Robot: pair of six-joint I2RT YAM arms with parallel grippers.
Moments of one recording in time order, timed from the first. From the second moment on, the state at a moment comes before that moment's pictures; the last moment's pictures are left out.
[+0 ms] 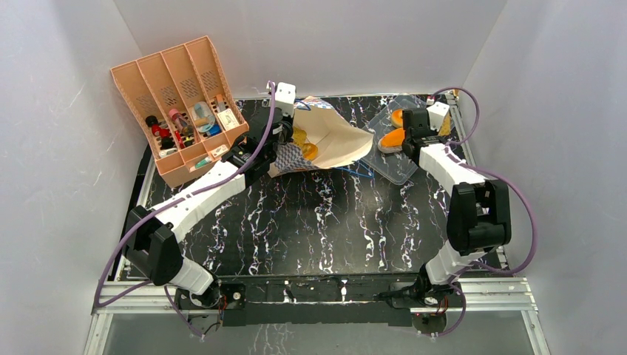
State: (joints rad) left arm -0.64 1.48 1.24 -0.02 -0.42 0.01; right arm 0.11 1.63 1.15 -0.27 0.59 0.39
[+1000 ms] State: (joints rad) left arm -0.64 1.48 1.24 -0.02 -0.42 0.01; right arm 0.11 1.79 1.30 -0.29 0.52 0.39
